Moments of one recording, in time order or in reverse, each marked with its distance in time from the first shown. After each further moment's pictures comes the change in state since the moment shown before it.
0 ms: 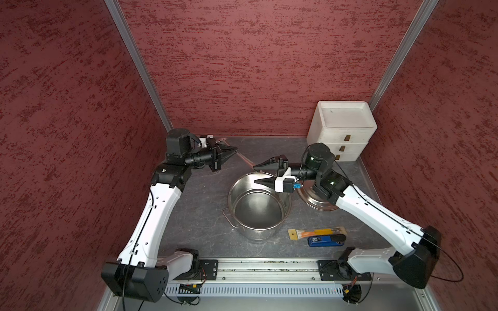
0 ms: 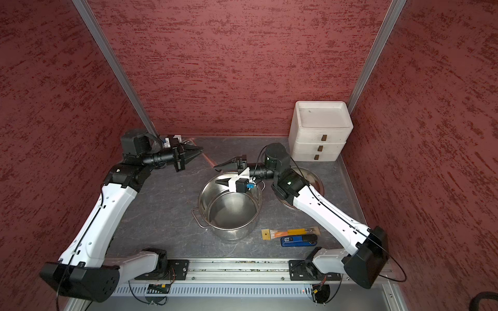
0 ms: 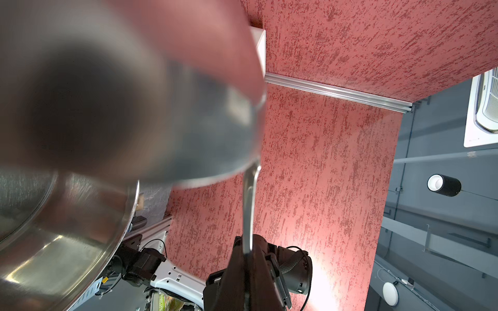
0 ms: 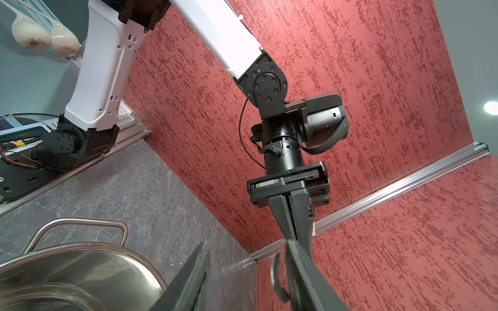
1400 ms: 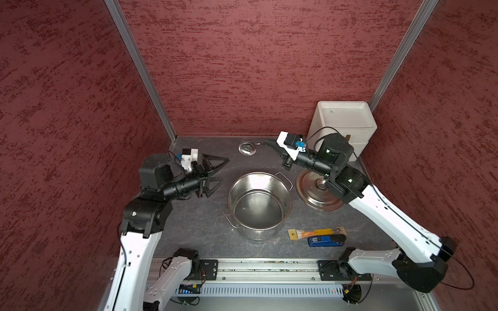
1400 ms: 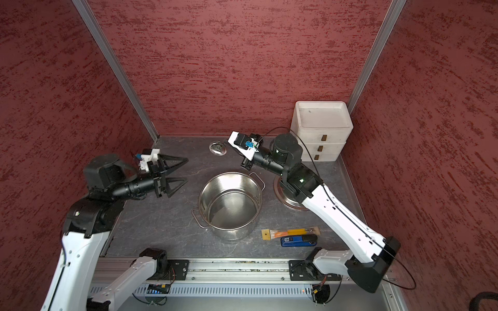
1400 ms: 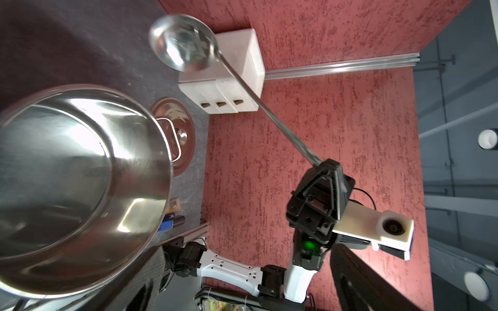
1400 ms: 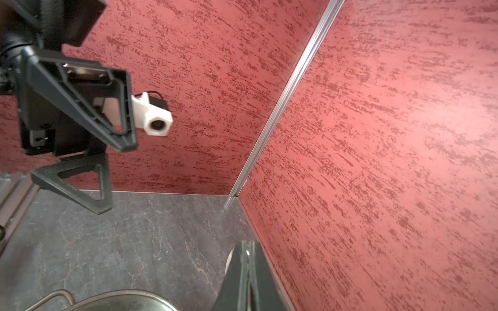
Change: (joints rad) left arm 0.006 -0.376 -0.011 -0.451 -0.171 0.314; right arm 0.011 -0.070 0.236 -0.278 0.574 0.513
